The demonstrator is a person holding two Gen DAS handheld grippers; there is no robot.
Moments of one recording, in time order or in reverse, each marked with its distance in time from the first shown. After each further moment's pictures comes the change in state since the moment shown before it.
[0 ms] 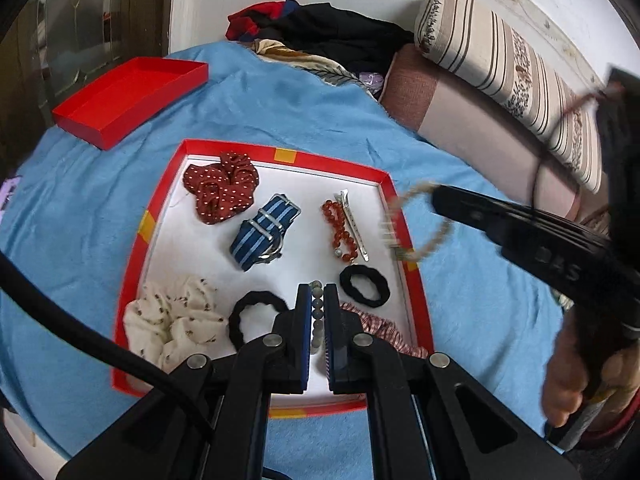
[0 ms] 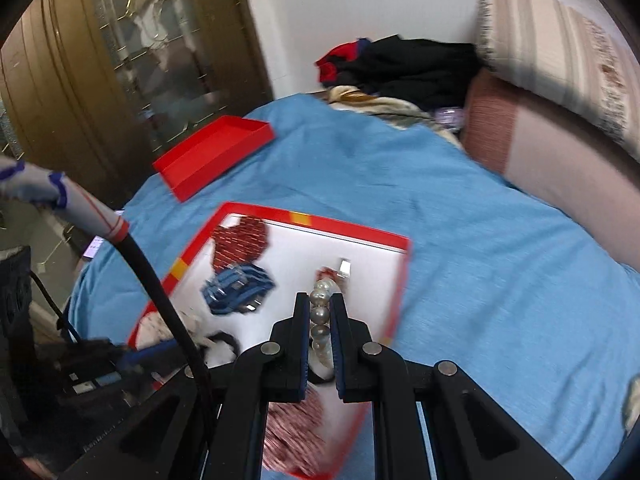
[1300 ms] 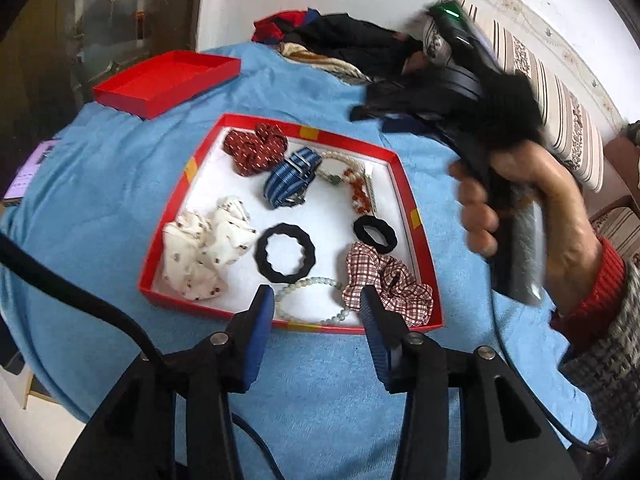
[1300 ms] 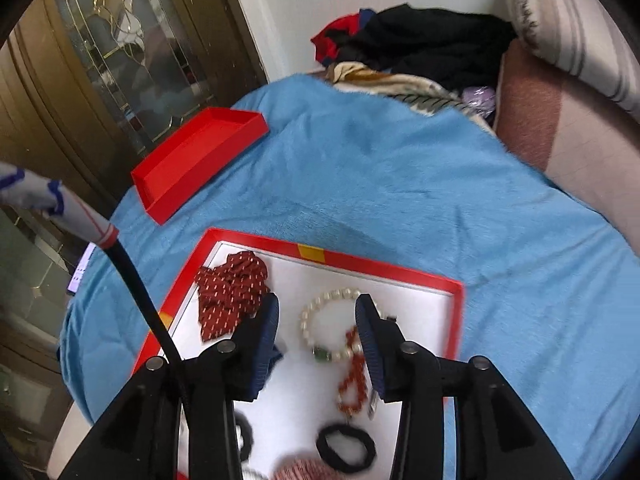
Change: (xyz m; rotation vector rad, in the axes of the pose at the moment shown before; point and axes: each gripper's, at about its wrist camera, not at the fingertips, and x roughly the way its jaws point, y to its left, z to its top) left arm -0.053 0.003 -0.066 -0.031 -0.064 0.071; right arm 0.053 -0.006 0.038 0.062 0.042 -0.009
